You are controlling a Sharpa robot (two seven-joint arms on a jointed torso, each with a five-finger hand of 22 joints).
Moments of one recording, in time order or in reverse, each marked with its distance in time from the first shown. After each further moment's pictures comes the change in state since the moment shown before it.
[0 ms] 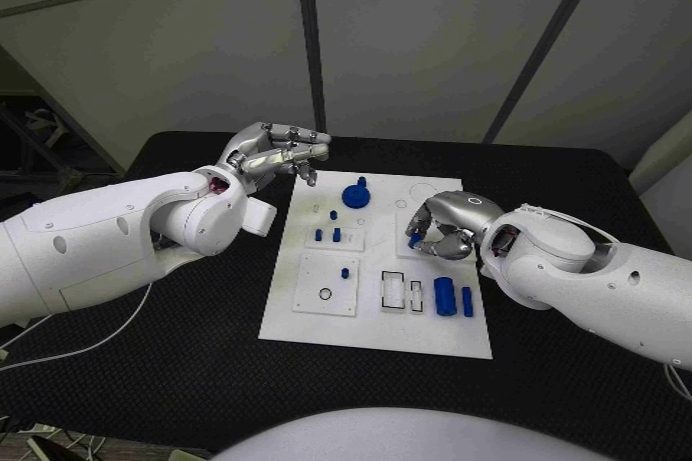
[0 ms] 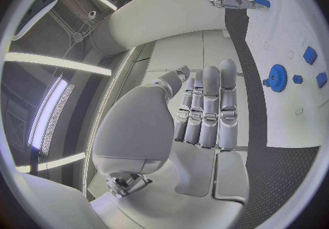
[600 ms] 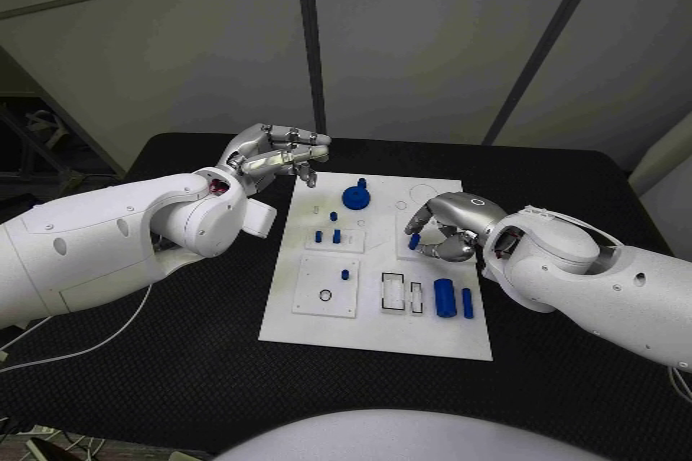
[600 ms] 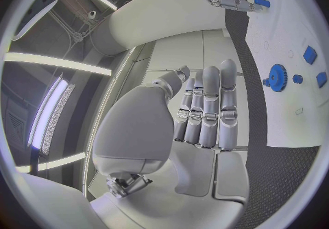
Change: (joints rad) left arm 0.000 0.000 0.000 0.000 0.000 -0.001 0.001; left_hand 0.000 0.000 0.006 0.000 0.000 0.000 0.000 0.000 0.001 0.000 0.000 0.000 -0.001 0.000 0.000 0.000 0.000 0.000 0.000 0.000 0.000 0.001; right arm 0.000 -0.013 0.000 0.009 0.022 -0.013 0.017; right_hand -0.009 -0.032 -0.038 -0.026 0.055 -0.096 0.014 -0.027 -0.010 -0.177 0.039 -0.072 -0.015 -0.002 0.027 -0.008 -0.012 0.000 -0.059 0.031 -0.043 -0.067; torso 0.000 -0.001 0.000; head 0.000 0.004
